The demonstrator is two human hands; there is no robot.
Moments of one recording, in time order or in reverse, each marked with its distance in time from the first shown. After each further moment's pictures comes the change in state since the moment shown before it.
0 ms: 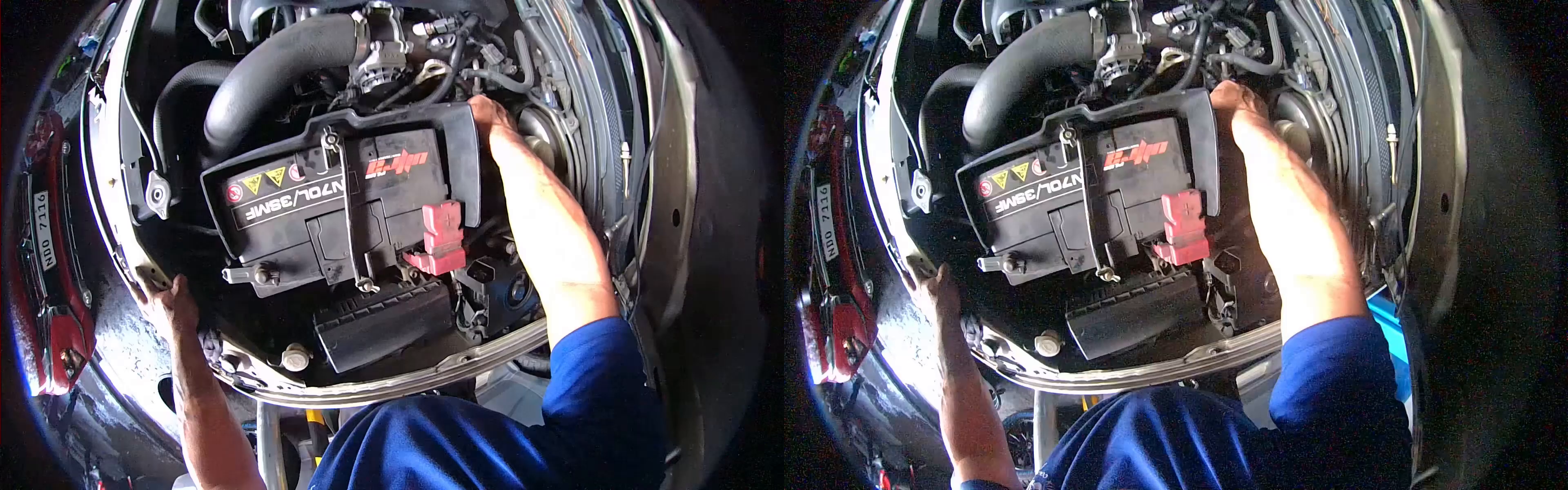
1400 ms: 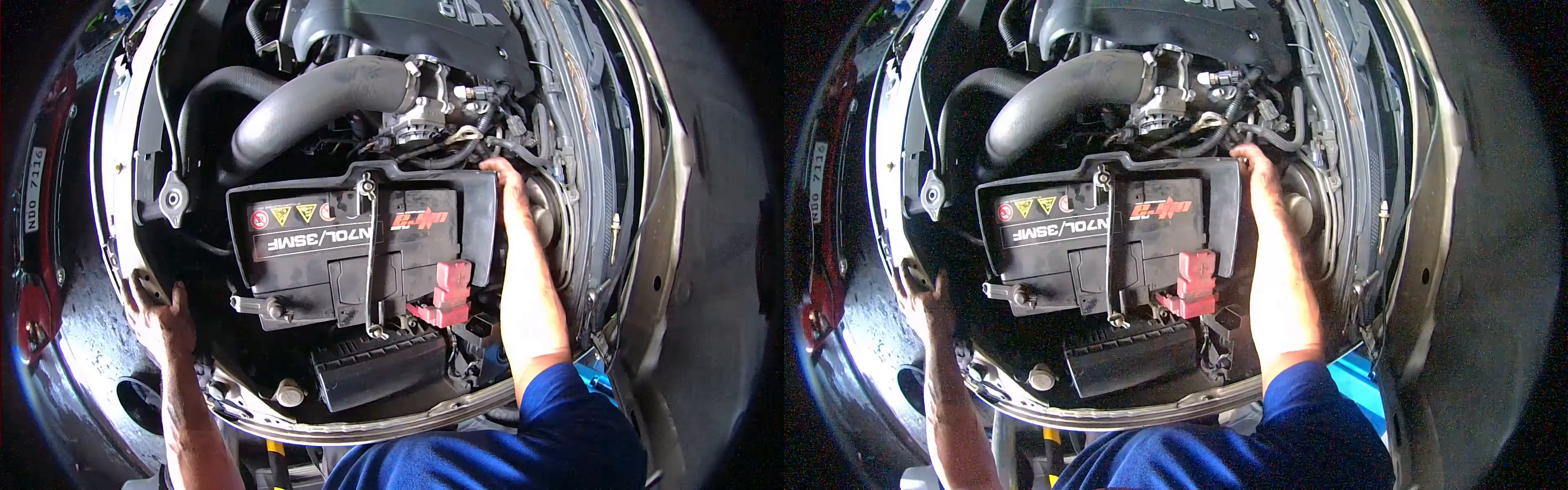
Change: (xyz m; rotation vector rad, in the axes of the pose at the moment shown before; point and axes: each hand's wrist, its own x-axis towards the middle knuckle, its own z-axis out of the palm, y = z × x) left_hand -0.013 0.035 -0.029 0.009 0.079 -0.035; right_hand 0.015 0.034 0.034 1.077 0.024 -0.248
